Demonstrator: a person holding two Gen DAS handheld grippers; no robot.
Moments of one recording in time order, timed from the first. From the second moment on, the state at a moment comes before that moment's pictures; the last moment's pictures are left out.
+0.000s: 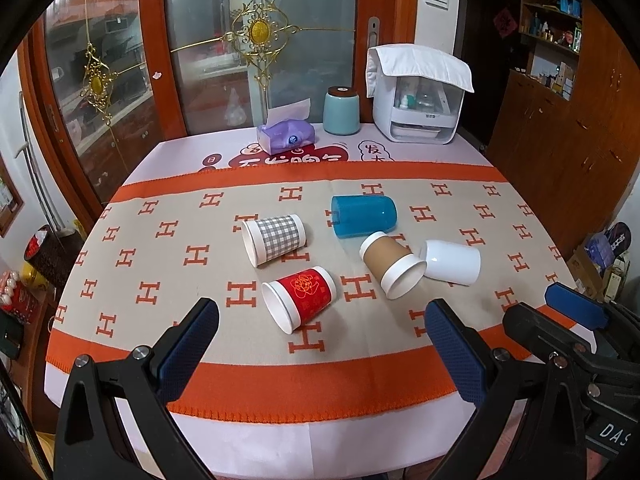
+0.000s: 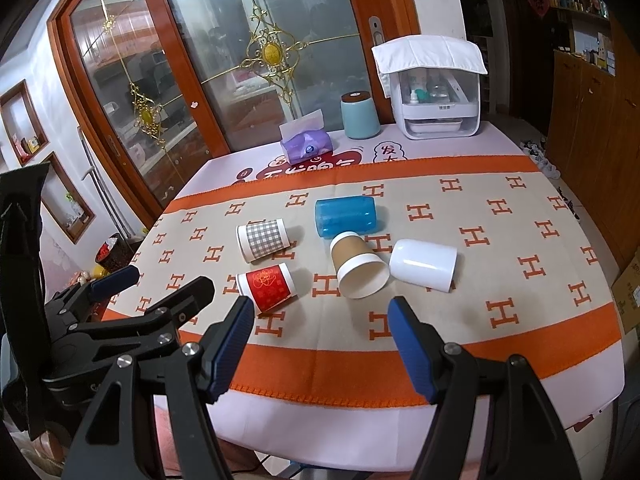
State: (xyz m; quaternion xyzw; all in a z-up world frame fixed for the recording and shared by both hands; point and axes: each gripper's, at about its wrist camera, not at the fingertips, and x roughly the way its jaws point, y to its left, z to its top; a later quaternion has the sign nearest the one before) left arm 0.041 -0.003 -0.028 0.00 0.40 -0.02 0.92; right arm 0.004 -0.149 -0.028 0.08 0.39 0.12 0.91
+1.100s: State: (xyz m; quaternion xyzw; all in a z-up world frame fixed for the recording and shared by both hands) left arm 0.067 0.000 -0.034 0.05 0.40 -0.01 0.91; right arm 0.032 -0.144 -0.030 0.07 0.41 0.11 0.90
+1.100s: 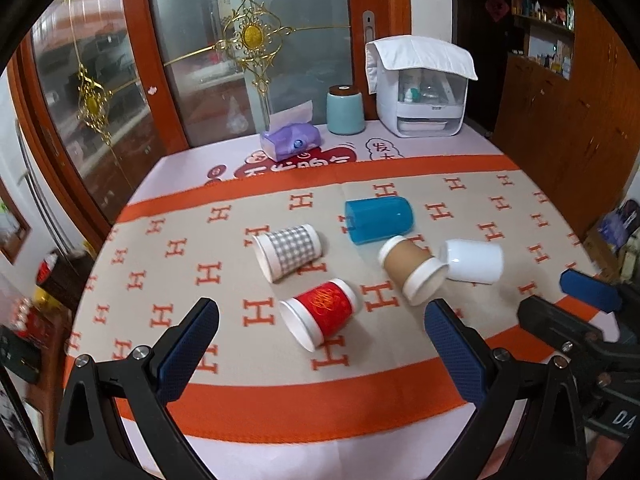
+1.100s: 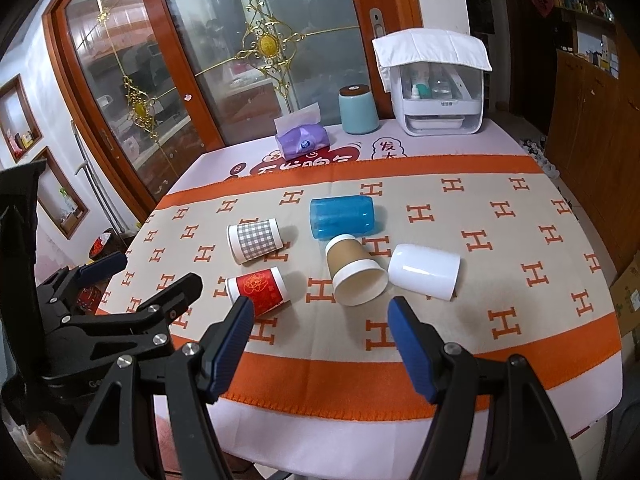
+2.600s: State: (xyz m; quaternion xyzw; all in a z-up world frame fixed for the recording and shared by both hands) left arm 0.208 -0.020 -0.187 0.29 0.59 -0.20 0.73; right arm 0.121 -0.138 -0.180 0.17 0.57 0.09 0.80
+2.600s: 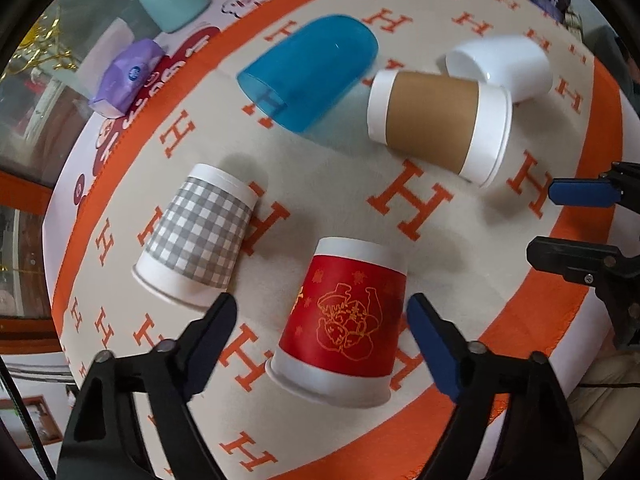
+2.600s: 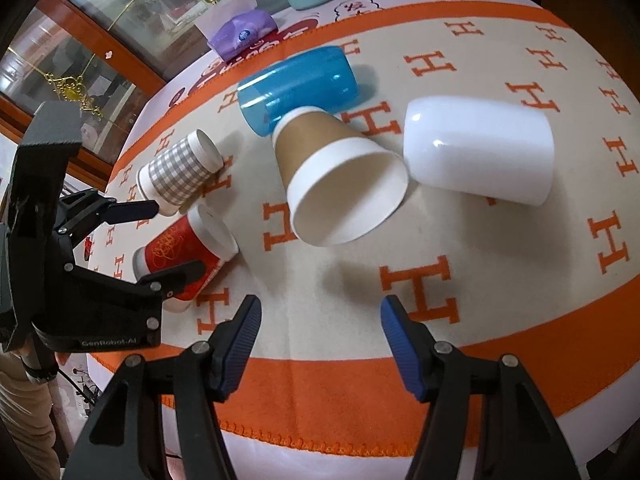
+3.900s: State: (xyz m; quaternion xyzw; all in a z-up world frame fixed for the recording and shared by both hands) left arm 0.140 0.006 -0.198 -0.12 0.71 -0.04 0.69; right arm 0.080 -0.188 -0.174 0.23 0.56 0.09 0.79
